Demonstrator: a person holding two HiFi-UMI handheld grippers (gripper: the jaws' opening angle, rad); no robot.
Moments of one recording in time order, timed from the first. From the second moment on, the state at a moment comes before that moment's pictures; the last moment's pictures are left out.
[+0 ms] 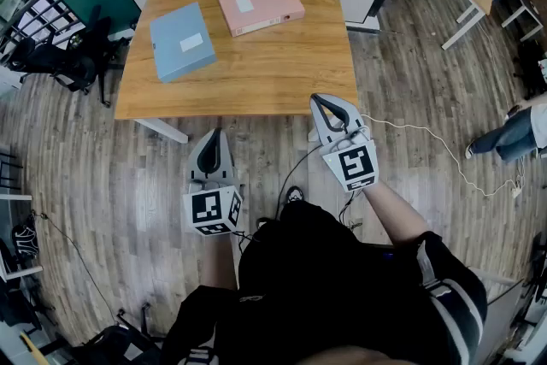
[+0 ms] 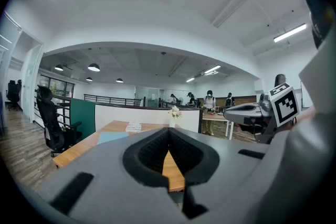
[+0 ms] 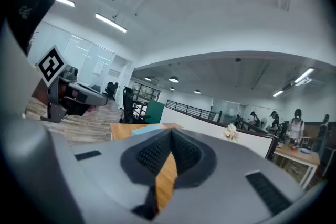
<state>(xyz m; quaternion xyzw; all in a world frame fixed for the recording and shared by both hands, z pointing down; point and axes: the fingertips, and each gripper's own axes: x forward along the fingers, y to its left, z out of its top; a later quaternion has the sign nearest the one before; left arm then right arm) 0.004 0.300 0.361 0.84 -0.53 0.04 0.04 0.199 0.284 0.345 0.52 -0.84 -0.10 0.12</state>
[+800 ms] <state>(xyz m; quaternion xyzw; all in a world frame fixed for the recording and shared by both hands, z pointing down) 0.029 0.180 0.409 0.84 -0.54 0.07 0.07 0.204 0.186 0.401 0.47 -0.87 -0.03 0.12</state>
